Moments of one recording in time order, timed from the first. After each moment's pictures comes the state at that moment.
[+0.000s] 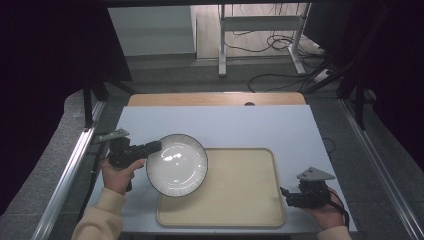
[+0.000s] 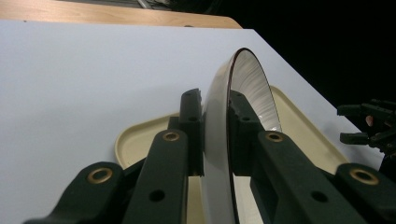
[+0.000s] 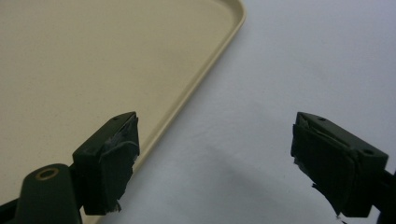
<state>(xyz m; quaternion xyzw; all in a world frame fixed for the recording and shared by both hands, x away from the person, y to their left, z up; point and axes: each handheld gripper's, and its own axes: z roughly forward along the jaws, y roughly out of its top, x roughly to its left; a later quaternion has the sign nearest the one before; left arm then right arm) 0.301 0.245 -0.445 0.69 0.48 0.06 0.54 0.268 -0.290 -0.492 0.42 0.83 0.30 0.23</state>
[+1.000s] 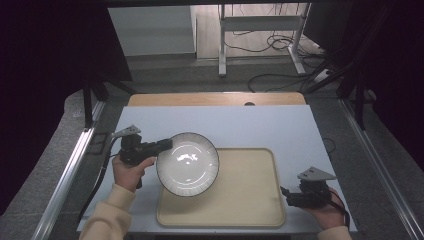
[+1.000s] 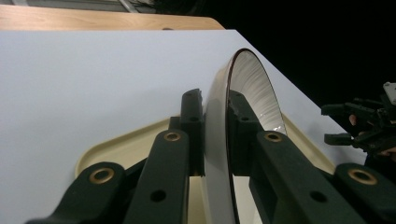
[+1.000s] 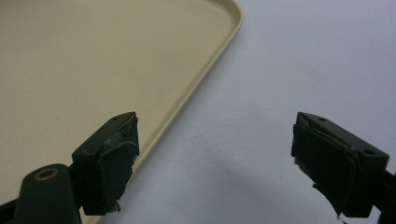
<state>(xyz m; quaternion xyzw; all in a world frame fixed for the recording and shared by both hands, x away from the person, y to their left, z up) 0.310 0.216 -0.437 0.70 0.46 0.05 0.55 0.267 -0.291 -0.490 0.42 0.82 0.31 0.23</state>
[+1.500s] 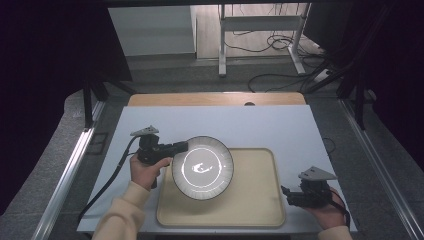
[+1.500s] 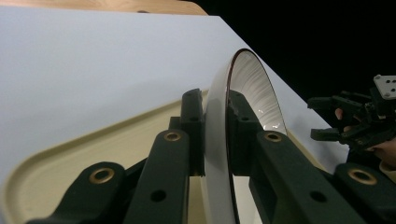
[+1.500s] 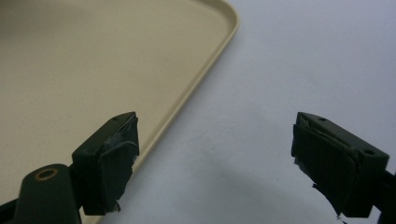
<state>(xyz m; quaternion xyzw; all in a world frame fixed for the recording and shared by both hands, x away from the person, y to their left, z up) 0.325 0.175 -0.451 0.71 0.45 0.00 0.55 0.267 -0.292 -0.488 0.42 0.82 0.31 0.24</state>
